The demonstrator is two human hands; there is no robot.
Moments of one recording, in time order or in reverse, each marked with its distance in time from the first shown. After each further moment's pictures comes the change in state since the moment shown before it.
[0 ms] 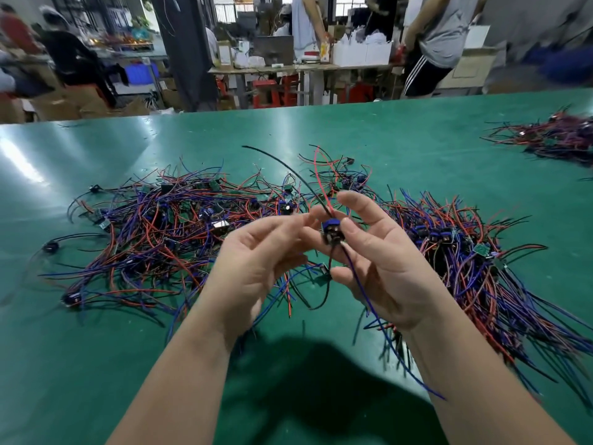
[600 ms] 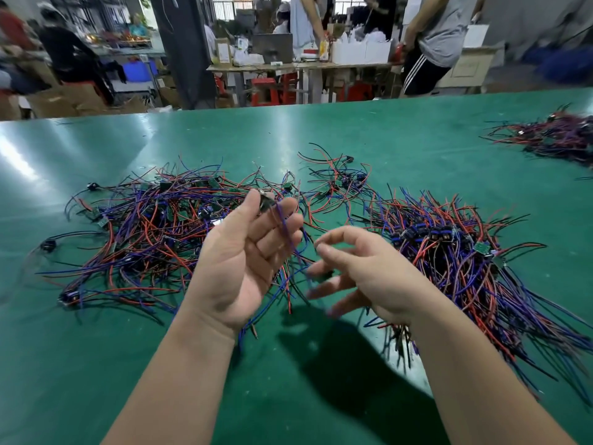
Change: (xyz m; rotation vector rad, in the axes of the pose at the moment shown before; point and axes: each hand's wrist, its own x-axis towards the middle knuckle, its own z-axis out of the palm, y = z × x) left_hand 0.004 0.014 0.004 -0.469 0.156 -0.116; right_hand 0.006 0.012 -0.015 -0.586 0.230 0.286
